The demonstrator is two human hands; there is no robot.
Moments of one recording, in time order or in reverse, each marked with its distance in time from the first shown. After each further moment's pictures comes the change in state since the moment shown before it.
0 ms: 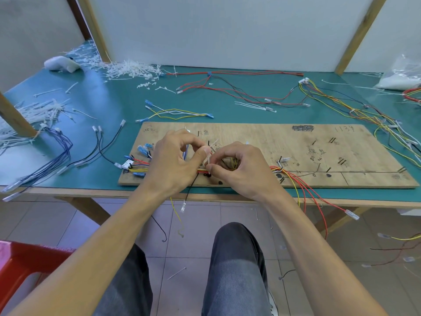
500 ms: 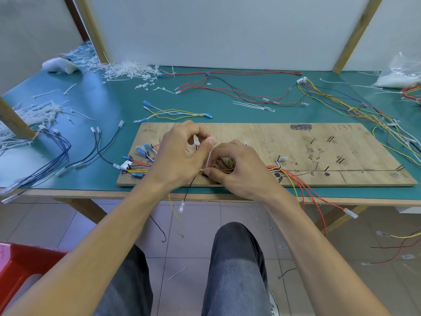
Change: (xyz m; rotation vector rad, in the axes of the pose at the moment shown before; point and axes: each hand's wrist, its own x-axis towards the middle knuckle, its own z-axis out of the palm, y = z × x) left_hand 0.012 0.014 0.005 -0.023 -0.026 0.026; right_hand 0.004 0.001 -0.001 -0.175 -0.099 -0.117
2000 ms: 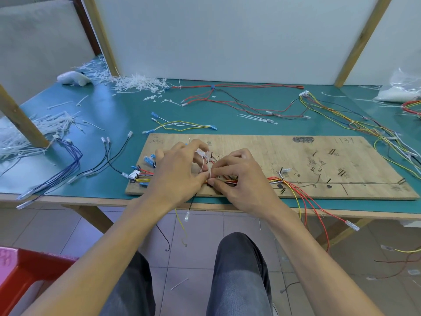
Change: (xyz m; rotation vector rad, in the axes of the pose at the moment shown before) left_hand -0.013 -0.016 -0.006 0.376 -0.040 0.000; right_hand -0.005 0.004 0.009 -0.069 0.135 -0.116
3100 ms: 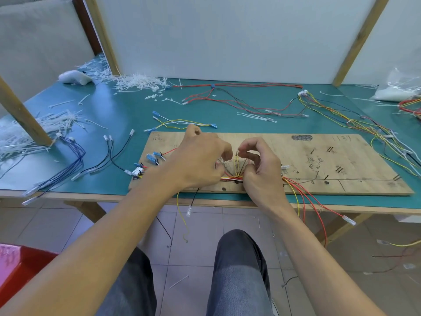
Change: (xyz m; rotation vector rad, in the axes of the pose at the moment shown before) left_hand 0.036 0.028 -0.007 0.276 -0.254 0.330; right_hand -0.007 -0.002 -0.007 0.336 0.402 0.196
